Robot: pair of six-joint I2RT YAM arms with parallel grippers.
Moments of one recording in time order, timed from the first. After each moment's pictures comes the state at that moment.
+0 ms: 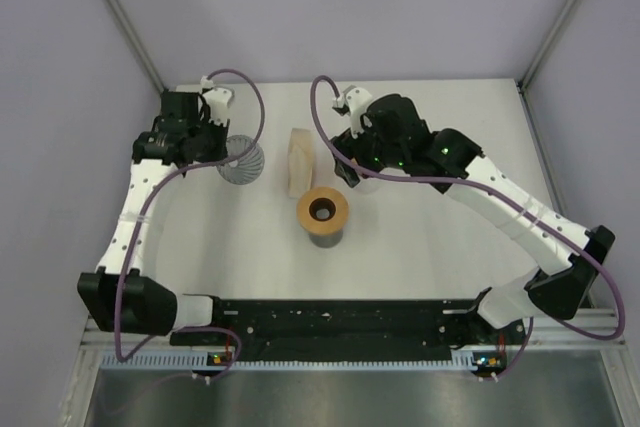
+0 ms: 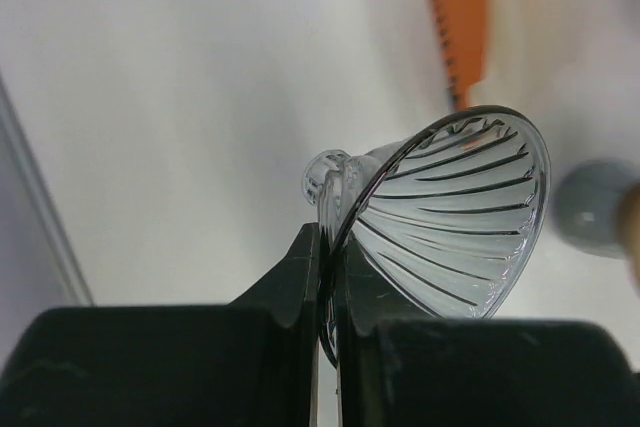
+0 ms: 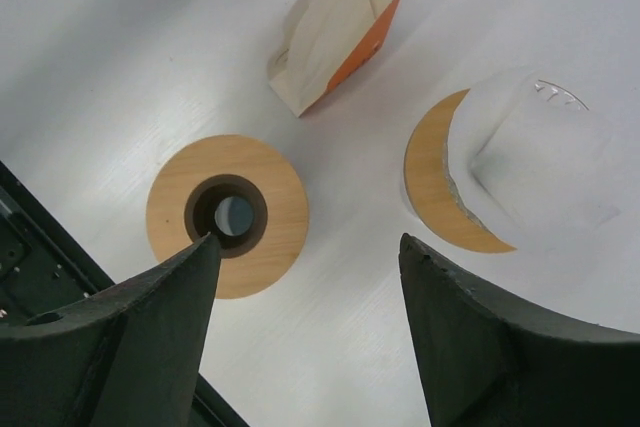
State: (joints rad) left arm -0.07 1.35 1.35 -0.84 0.07 0.23; right arm 0.84 1.44 1.60 -0.78 0.05 0.03
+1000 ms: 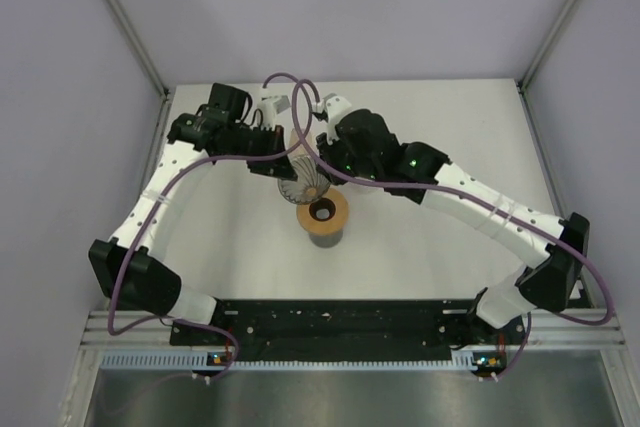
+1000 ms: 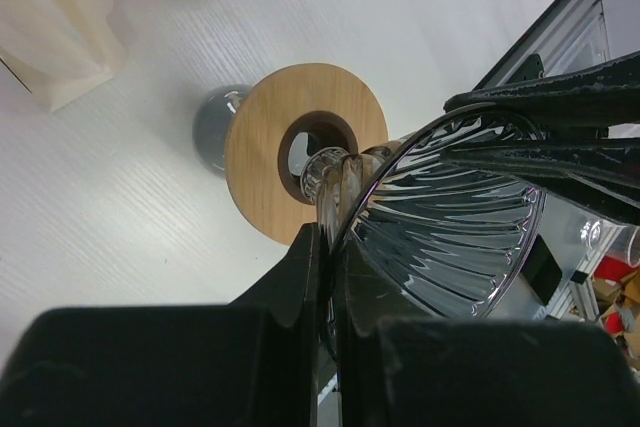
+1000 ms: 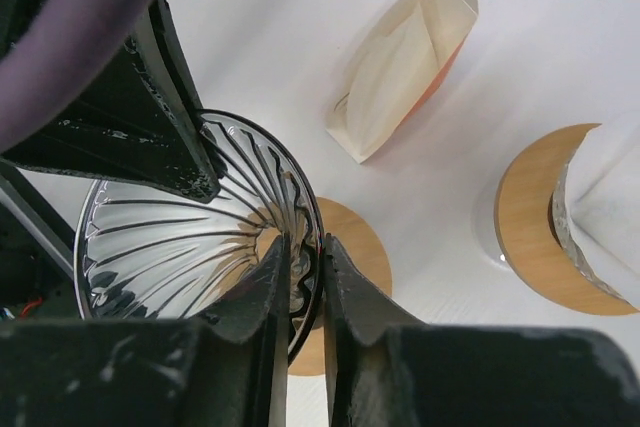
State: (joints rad) left arm -0.30 1.46 1.53 -1.04 0.69 -0.08; right arm 0.95 1.51 1.54 -0.57 0.11 0.20
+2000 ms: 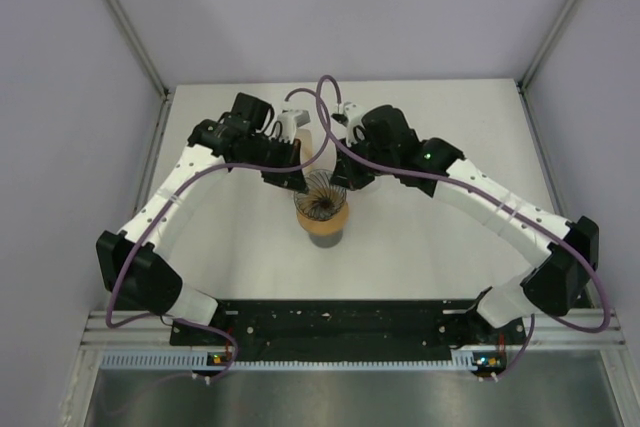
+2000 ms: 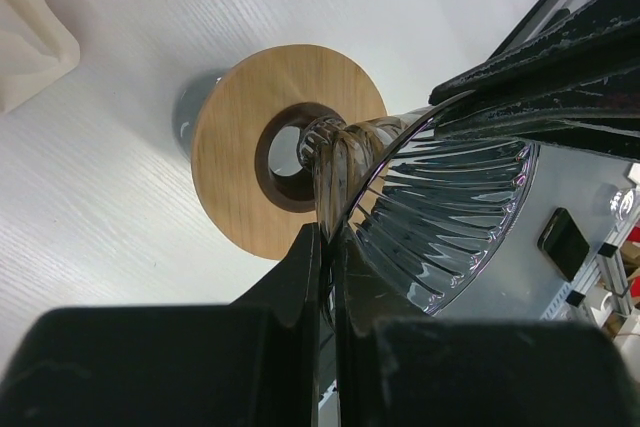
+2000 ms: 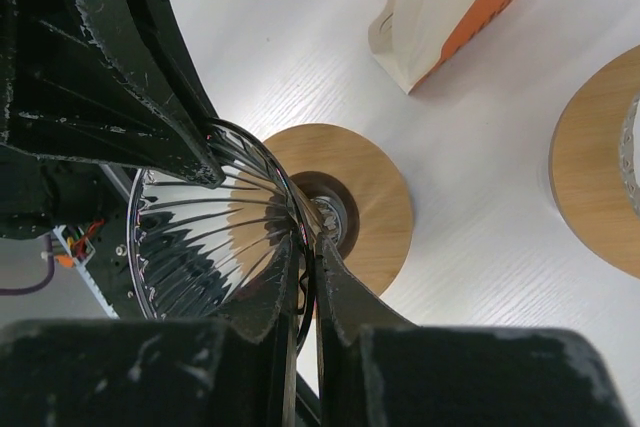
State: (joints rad) left arm -0.41 1.47 1.47 -1.00 0.63 -0.08; right arm 0.79 1.47 1.42 -0.59 -0.20 0.26
